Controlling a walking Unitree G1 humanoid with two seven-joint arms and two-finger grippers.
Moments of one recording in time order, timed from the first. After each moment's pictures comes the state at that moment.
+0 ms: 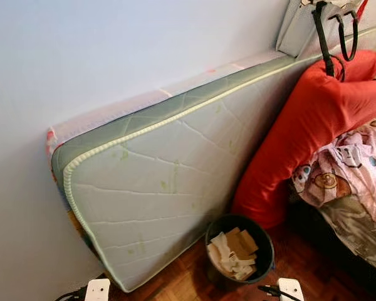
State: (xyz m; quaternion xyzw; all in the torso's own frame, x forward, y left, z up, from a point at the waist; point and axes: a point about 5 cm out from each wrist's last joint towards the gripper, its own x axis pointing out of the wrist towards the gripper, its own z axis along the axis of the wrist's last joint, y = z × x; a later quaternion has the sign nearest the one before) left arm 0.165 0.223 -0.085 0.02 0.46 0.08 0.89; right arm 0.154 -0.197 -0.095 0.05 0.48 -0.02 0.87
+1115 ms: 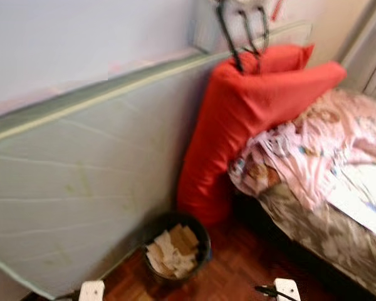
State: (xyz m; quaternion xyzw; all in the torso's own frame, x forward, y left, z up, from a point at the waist) left arm 0.163 0.230 -0.084 0.03 0.46 0.09 0.88; right arm 0.155 -0.192 -0.095 0.05 0.48 -0.02 0.87
